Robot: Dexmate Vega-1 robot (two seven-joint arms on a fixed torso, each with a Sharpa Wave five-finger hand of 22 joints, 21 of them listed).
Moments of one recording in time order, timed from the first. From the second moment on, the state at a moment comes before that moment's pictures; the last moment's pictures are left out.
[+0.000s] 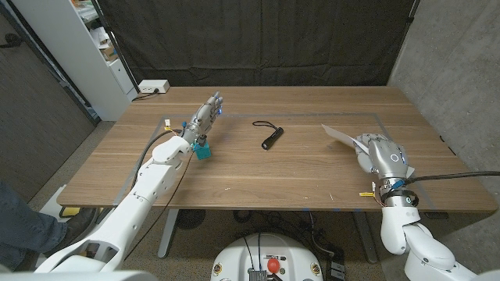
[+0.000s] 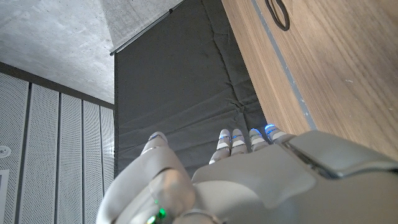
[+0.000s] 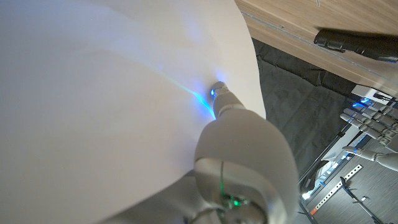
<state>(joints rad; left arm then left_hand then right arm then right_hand) 0.89 0.40 0.19 -1.42 -0.44 -0.09 -0.21 0.31 0.05 0.16 -0.01 0.20 0.00 0.09 0.19 0.18 -0.08 0.06 0.21 0.19 -0.15 0.08 0.19 0.18 -0.17 0.06 0.20 0.18 -1.54 -0.85 -0.29 -2.05 -0.72 -0.51 -0.85 0.94 0.17 0.39 -0.15 0.18 0.88 -0.08 0.43 0.26 0.74 -0.12 0.33 0.23 0.61 -0.06 0.46 0.34 0.78 -0.02 0.27 0.18</state>
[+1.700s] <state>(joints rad) 0.93 0.42 0.18 -1.48 -0.44 -0.09 -0.20 0.30 0.06 0.16 -0.02 0.20 0.01 0.09 0.19 0.18 -0.08 0.06 0.21 0.19 -0.15 0.08 0.19 0.18 -0.17 0.06 0.20 0.18 -1.54 -0.82 -0.20 -2.09 -0.76 -0.32 -0.85 0.95 0.16 0.39 -0.14 0.18 0.88 -0.07 0.44 0.26 0.75 -0.11 0.31 0.24 0.61 -0.06 0.44 0.34 0.79 -0.05 0.25 0.17</state>
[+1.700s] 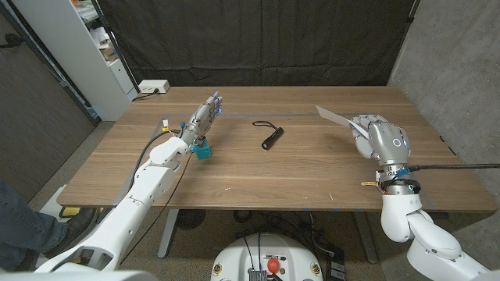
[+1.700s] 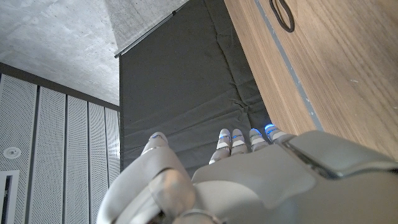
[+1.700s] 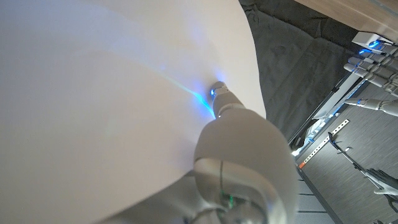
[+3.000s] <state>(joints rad) 0.94 0.42 0.18 -1.50 -0.44 -0.08 -0.18 0.30 0.06 0.16 -0.02 0.20 0.01 0.09 0.19 0.18 -0.08 0.06 0.21 0.19 -0.15 0.08 0.19 0.18 -0.17 0.06 0.20 0.18 -1.42 -0.78 -0.20 -2.04 -0.78 -0.16 -0.82 0.96 0.16 0.38 -0.14 0.17 0.88 -0.07 0.45 0.25 0.74 -0.11 0.31 0.24 0.61 -0.06 0.43 0.34 0.79 -0.05 0.24 0.17</state>
